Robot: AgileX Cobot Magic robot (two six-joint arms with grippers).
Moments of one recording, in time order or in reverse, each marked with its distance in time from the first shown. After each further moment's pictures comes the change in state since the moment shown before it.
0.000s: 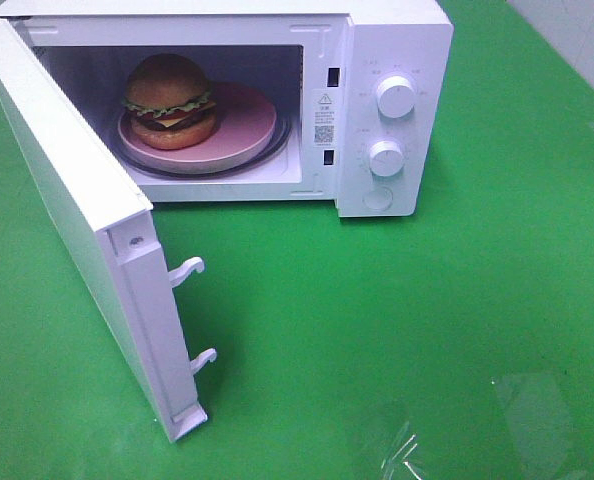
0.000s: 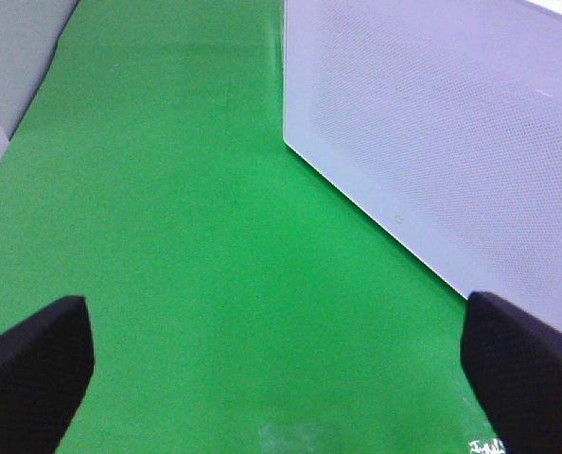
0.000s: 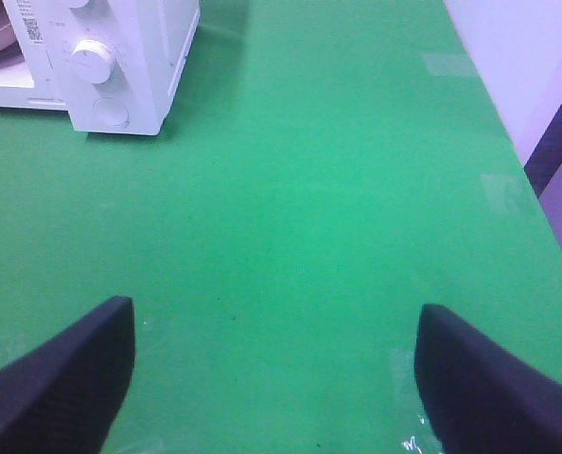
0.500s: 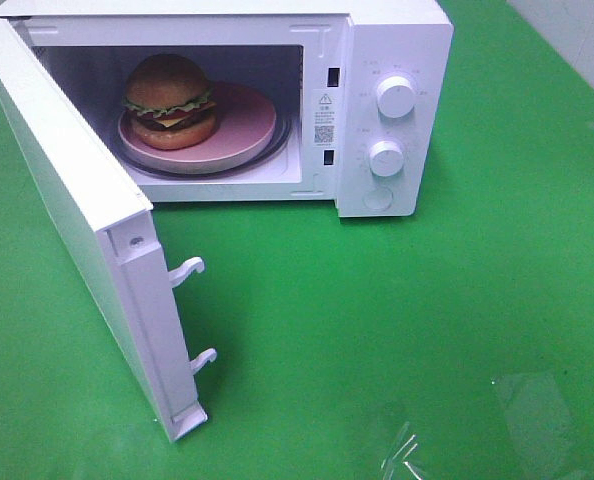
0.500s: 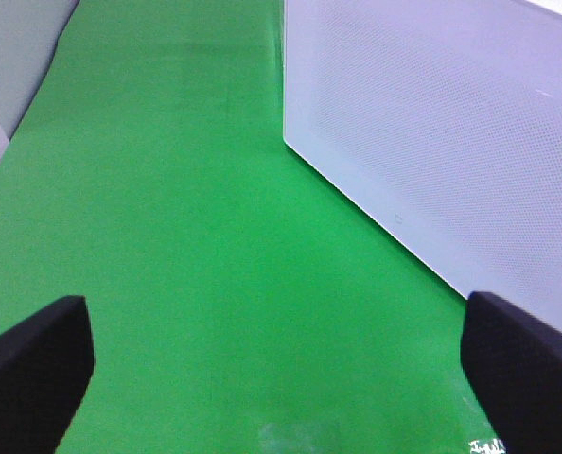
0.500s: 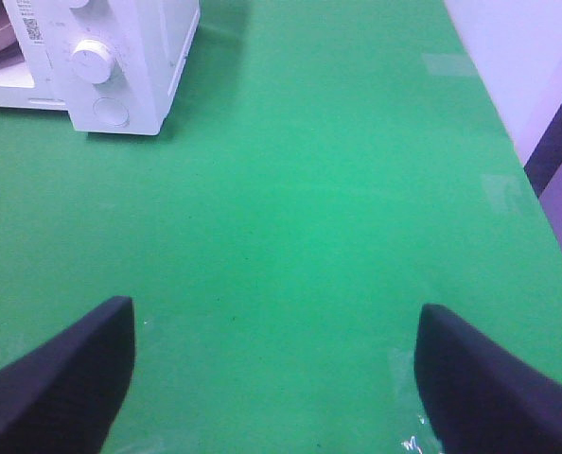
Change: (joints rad) left arm 0.000 0.000 0.000 0.000 0.000 0.000; right arm 0.000 0.000 0.000 0.000 0.000 0.000
